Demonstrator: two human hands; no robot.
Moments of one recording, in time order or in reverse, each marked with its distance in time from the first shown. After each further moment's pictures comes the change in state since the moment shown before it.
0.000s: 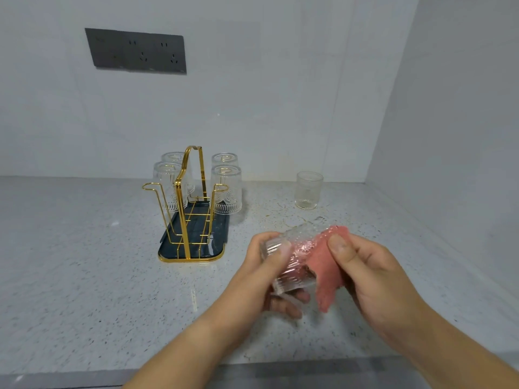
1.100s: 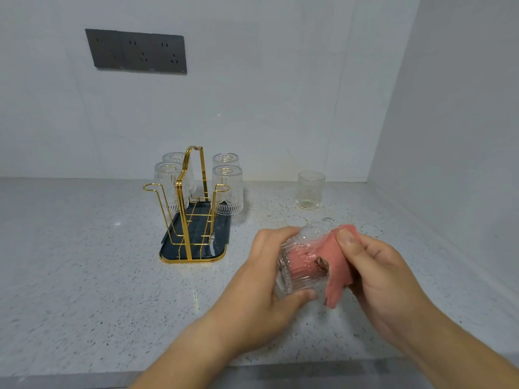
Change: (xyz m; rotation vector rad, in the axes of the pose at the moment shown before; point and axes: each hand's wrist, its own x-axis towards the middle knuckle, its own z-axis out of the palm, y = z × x) left_hand -0.004 -0.002 -0.014 0.899 0.039 0.428; right_hand 0.004 0.005 -0.002 0.022 0.076 0.078
